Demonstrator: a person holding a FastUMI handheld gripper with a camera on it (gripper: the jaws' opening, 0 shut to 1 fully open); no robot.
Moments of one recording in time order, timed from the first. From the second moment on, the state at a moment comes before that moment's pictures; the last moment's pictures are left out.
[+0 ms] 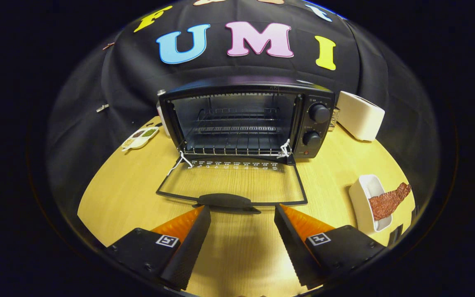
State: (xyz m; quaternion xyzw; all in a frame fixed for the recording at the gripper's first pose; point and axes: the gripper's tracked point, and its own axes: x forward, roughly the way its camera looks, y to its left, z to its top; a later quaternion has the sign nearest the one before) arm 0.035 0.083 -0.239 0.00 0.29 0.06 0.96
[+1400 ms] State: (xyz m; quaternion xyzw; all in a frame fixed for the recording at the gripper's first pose) arm 0.037 -0.212 -0.201 0.06 0.36 0.14 0.92
